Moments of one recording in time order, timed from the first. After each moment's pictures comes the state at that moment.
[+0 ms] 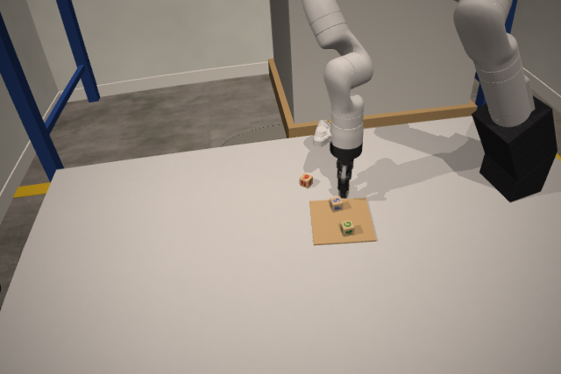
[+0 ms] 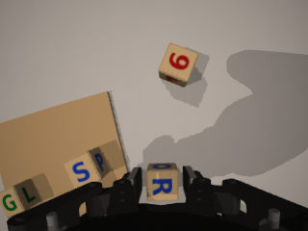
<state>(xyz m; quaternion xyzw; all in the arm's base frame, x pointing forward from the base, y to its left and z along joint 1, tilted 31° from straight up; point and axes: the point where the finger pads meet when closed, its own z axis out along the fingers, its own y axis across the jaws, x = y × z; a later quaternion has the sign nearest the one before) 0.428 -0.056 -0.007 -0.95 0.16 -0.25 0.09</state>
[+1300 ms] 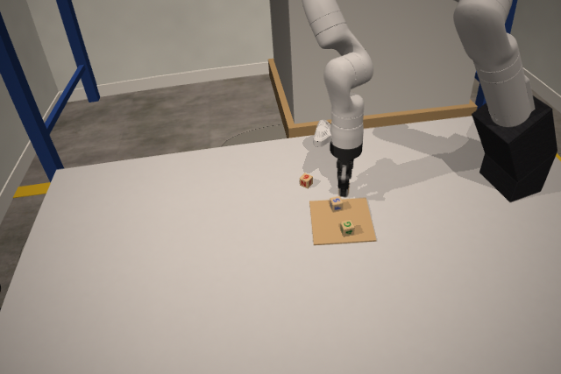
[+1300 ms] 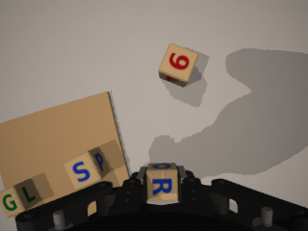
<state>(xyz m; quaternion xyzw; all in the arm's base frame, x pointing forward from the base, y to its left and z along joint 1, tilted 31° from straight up) 0.428 -0.056 -0.006 -0.95 0.16 -0.25 0.09</state>
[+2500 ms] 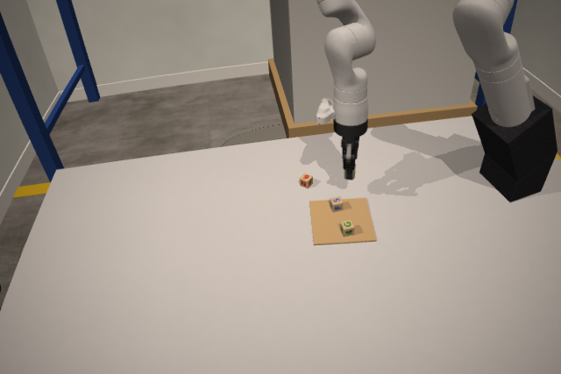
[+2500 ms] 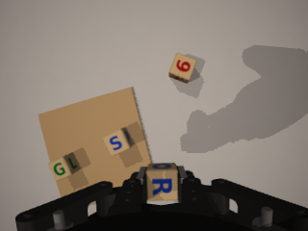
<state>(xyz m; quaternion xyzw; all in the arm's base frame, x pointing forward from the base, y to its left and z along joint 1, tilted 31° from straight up) 0.387 -0.049 0.047 -0.95 0.15 -0.23 0.10</state>
